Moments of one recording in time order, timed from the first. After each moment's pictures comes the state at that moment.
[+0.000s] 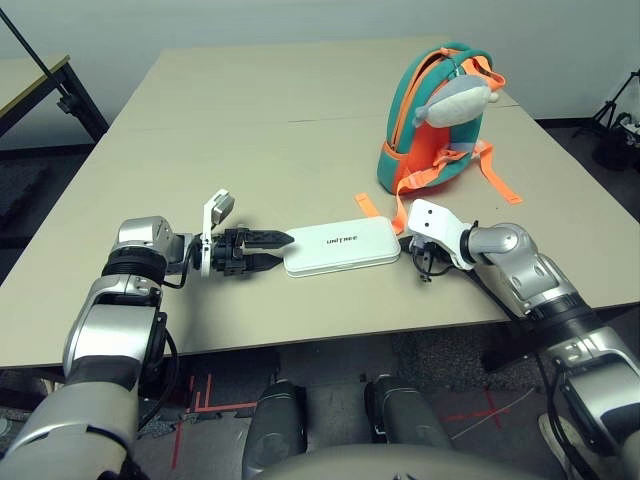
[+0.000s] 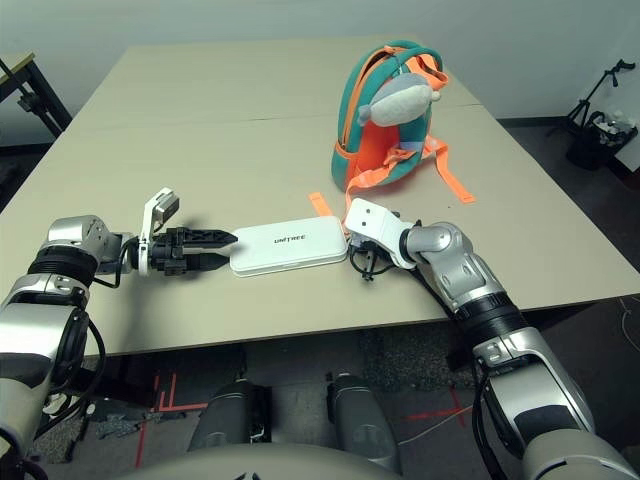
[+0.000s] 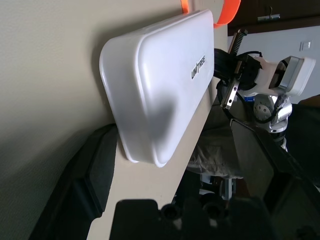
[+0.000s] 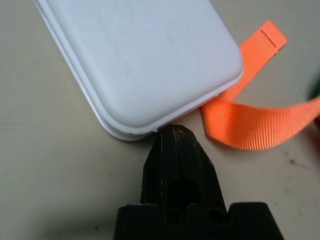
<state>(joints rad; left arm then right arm) -0.82 0.57 -0.06 0.97 -0.46 1.28 -1.26 -0.53 -0.48 0.31 0.34 -0.14 0.16 0.93</state>
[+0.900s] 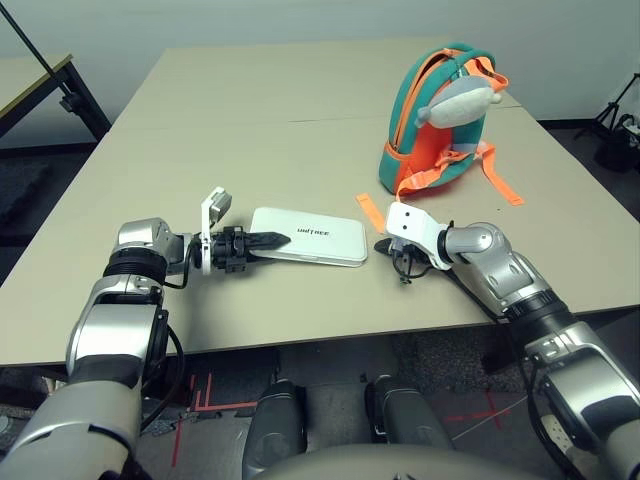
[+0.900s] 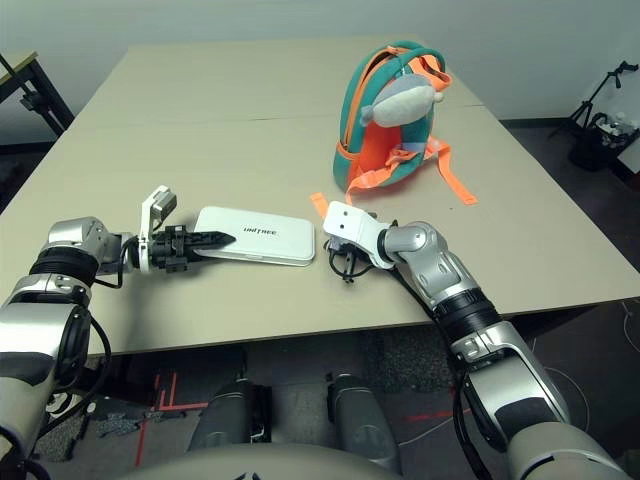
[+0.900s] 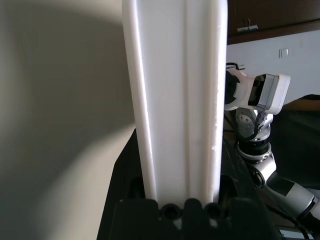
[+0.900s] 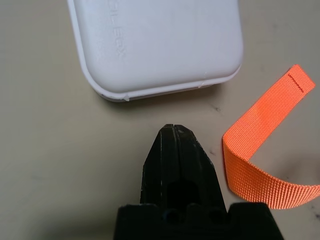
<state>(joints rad) -0.84 0.55 -0.01 1.00 -0.45 1.23 -1.29 -0.53 -0.45 0.34 0.33 -0.14 0.16 0.94</state>
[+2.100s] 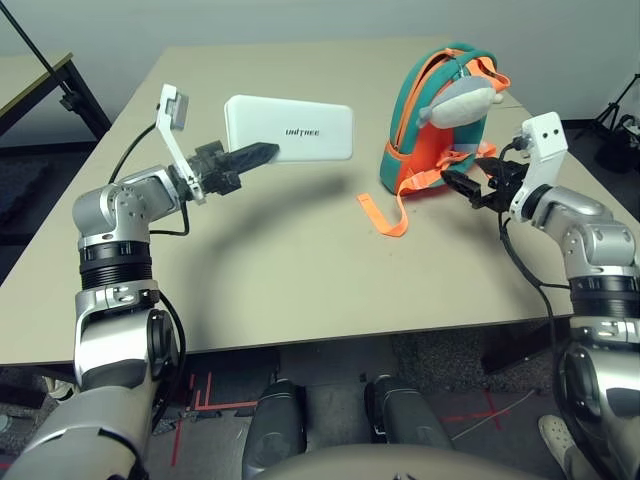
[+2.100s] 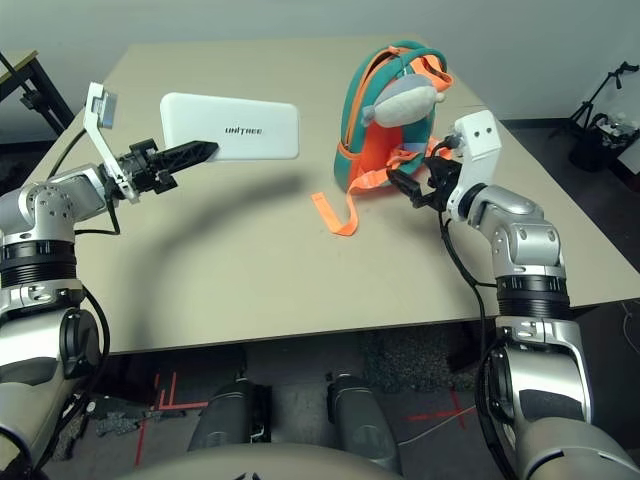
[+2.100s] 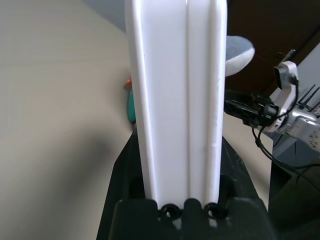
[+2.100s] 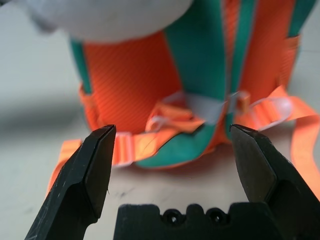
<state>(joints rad) -0.77 0.48 0.31 0.22 -0.61 0.98 -0.86 -0.68 -0.50 -0.25 0.44 0.29 0.49 0.58</state>
